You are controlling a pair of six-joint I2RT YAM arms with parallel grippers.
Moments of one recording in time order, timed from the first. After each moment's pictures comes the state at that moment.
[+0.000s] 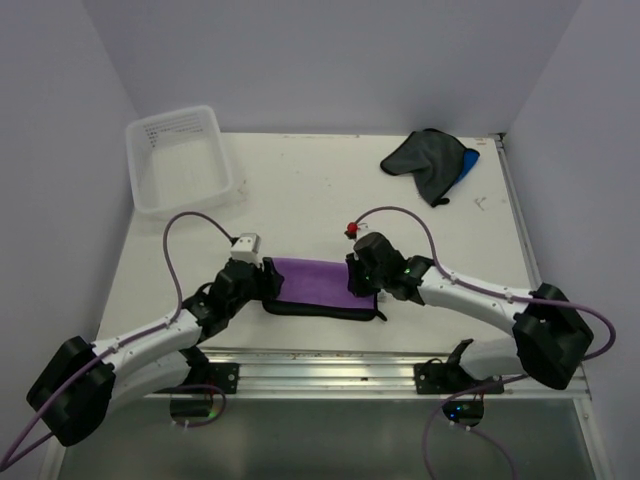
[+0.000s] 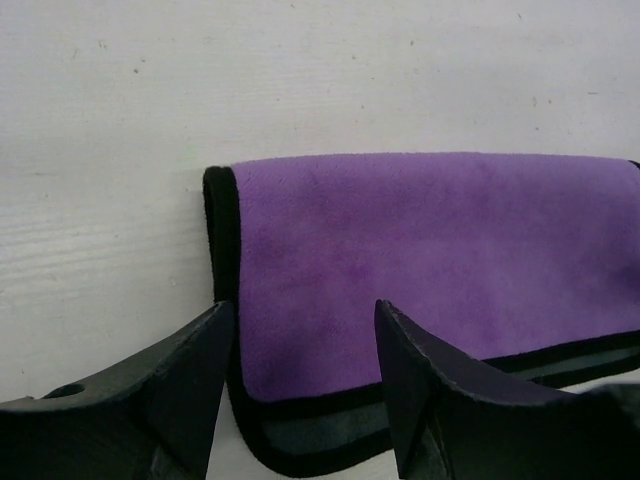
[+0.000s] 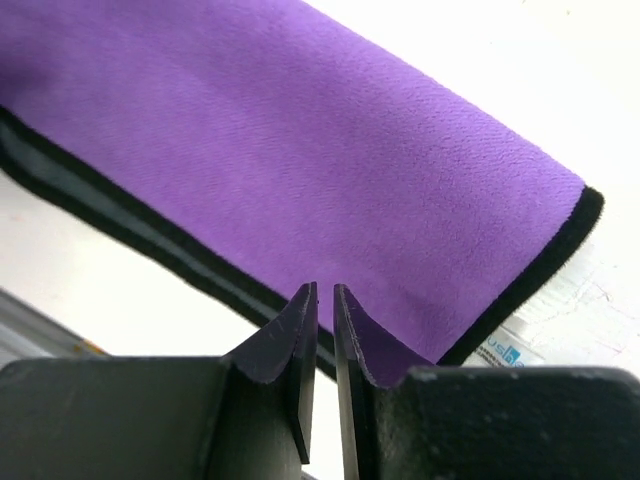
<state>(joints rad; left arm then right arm) -0.67 0.97 0.27 0.14 -0.23 -0.54 0.83 1.36 0.75 -0.30 0.06 0.48</state>
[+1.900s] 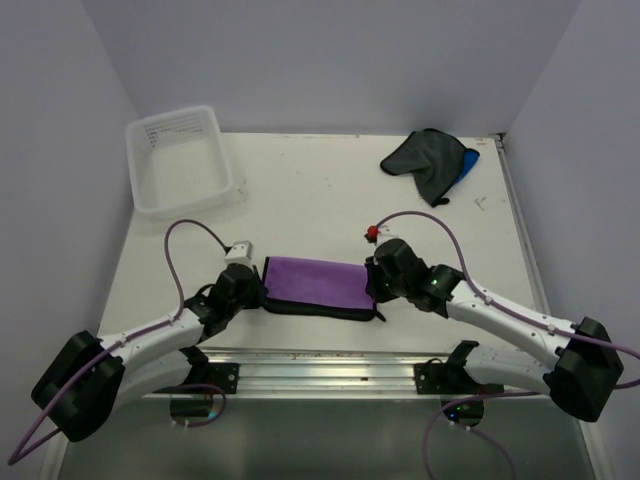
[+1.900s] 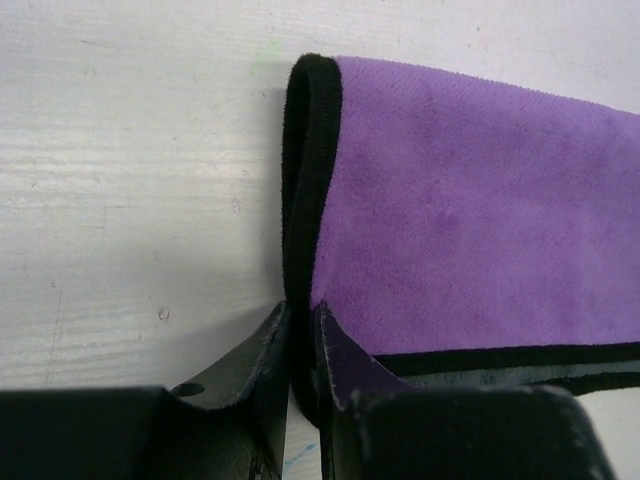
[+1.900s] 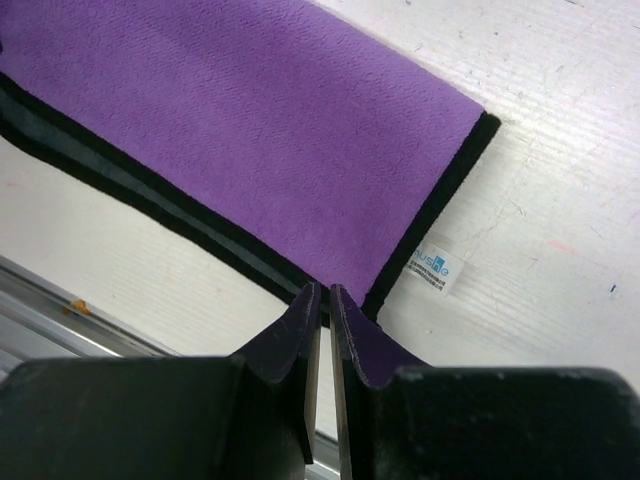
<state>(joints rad) -0.63 1.01 0.24 0.04 -0.22 -0.64 0.82 1.10 0.69 -0.46 0.12 0.47</state>
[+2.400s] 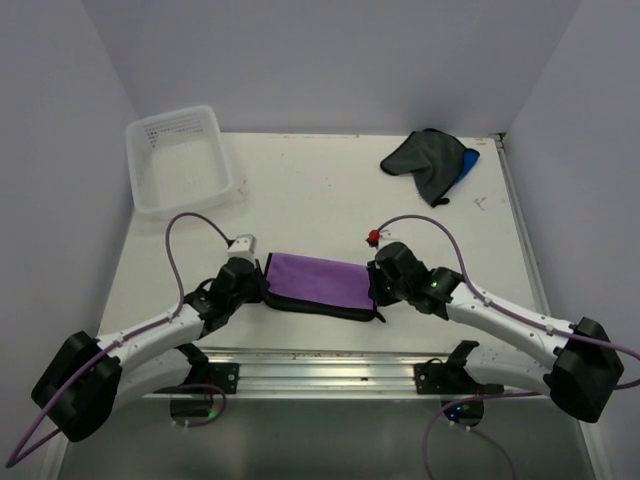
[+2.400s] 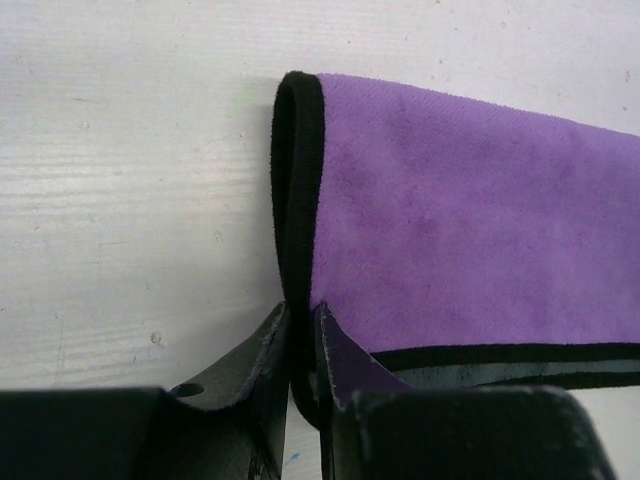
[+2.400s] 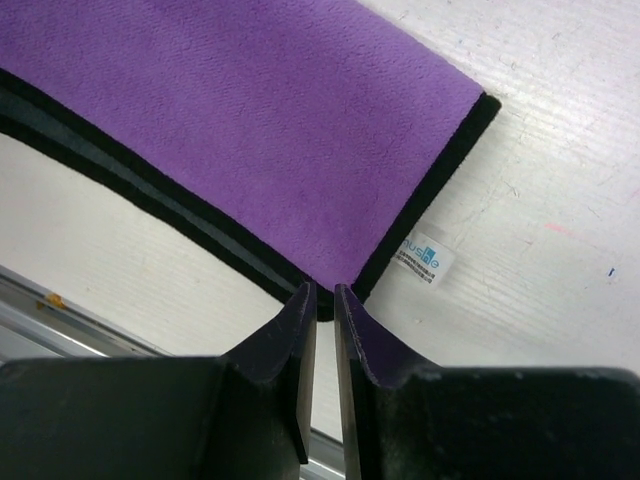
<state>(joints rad) -0.63 1.01 0.30 0.01 -0.22 -0.60 0.82 1.09 0.66 -0.47 0.12 0.47</state>
